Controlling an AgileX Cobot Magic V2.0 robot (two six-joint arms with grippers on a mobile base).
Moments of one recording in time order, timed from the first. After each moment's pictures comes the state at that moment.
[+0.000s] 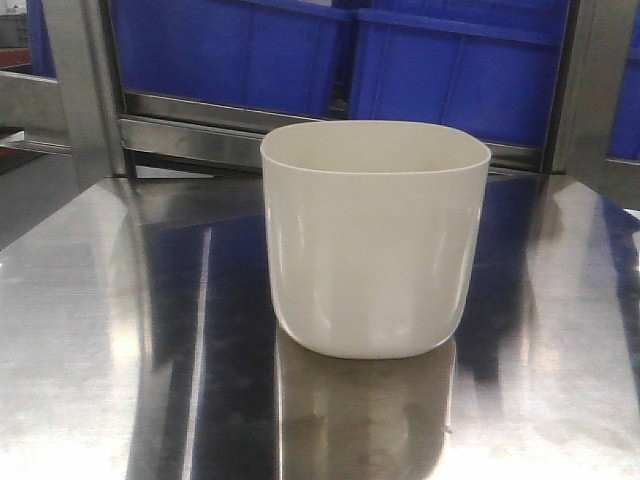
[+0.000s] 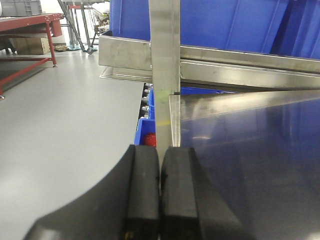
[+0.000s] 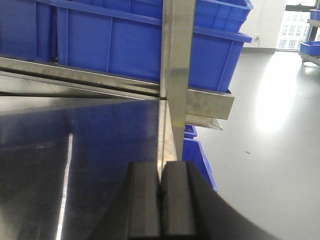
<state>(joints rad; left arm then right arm) -0.08 -0.01 0.01 0.00 0.13 0.02 -0.05 -0.01 0.03 0.03 0.07 -0.02</state>
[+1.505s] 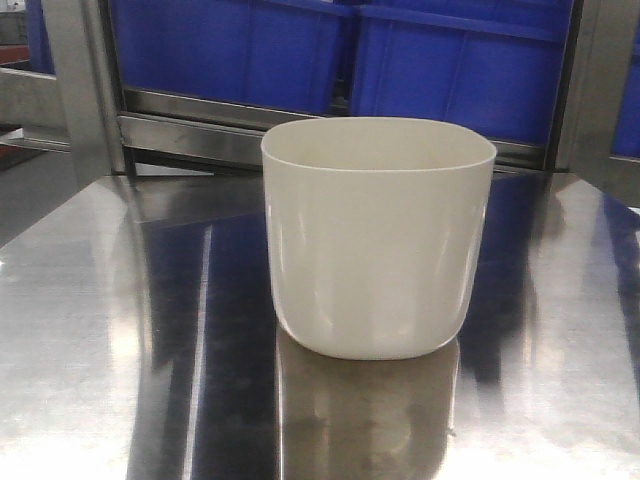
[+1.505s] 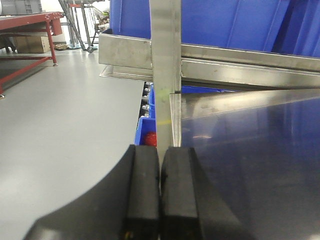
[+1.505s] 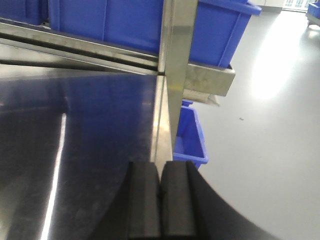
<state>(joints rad) -0.08 -0.01 0.01 0.00 0.13 0.02 -0.05 0.28 -0.19 -0.03 0.17 -0.02</state>
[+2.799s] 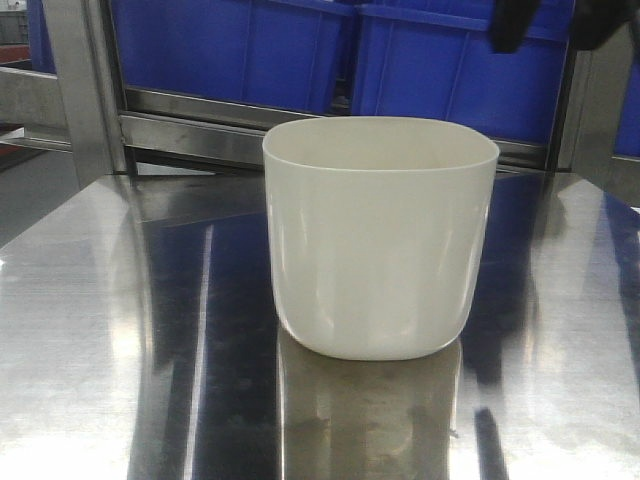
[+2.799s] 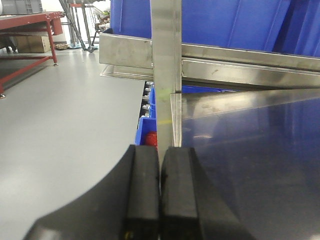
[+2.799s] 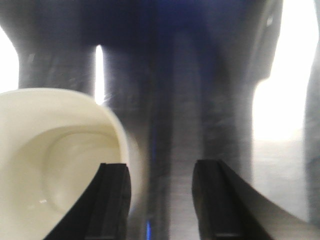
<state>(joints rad) -0.08 -0.01 0.01 0.00 0.13 0.02 0.66 1.38 -1.29 -0.35 1.02 0.79</state>
